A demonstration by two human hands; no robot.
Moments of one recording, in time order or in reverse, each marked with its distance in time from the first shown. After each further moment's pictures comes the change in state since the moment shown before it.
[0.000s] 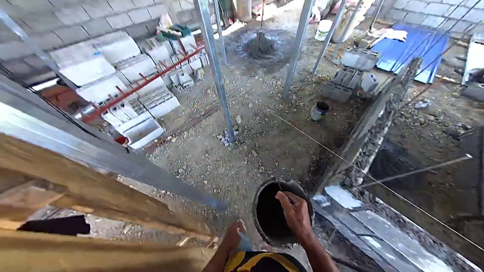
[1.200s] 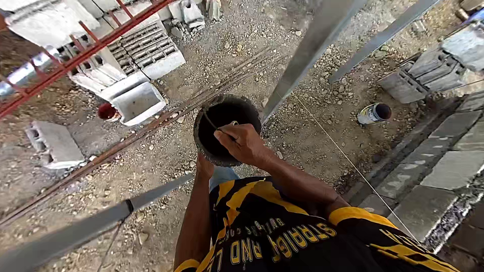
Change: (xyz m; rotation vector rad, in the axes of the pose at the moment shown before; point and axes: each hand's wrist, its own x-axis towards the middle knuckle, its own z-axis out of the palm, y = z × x) left_hand 0.354 -0.037 -0.573 -1.378 0.665 -0.054; right_hand 0.531 -0.191 0.509 -0.035 -0.605 -0.704
